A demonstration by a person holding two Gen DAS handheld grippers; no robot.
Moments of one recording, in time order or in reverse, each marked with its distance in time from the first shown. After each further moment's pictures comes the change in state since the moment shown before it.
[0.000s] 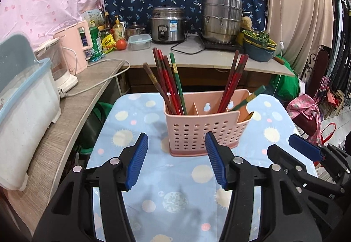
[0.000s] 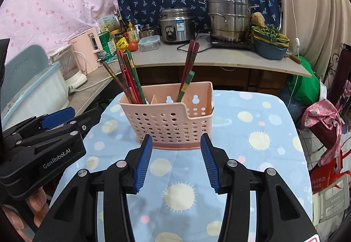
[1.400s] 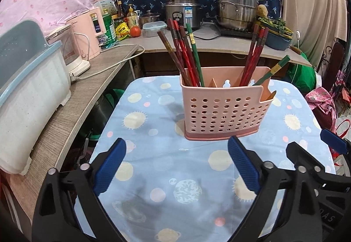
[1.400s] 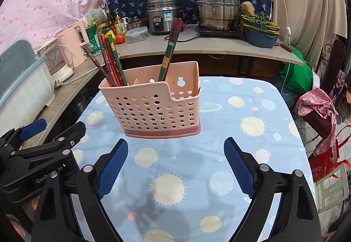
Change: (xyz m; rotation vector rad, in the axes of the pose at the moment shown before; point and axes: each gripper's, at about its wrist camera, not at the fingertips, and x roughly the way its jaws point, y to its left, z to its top) left arm 0.023 0.004 -0.030 -0.016 0.049 0.115; right arm 0.022 -0.016 -0.020 0.031 0.032 -0.078
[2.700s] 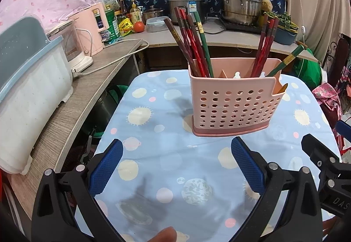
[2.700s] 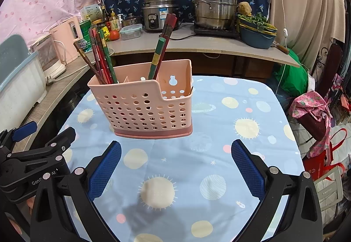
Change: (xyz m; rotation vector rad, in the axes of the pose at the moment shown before) left arm 0.016 0.006 -0.006 0.010 0.028 0.027; right arm 0.011 -0.005 0.001 -0.024 0.009 -0.036
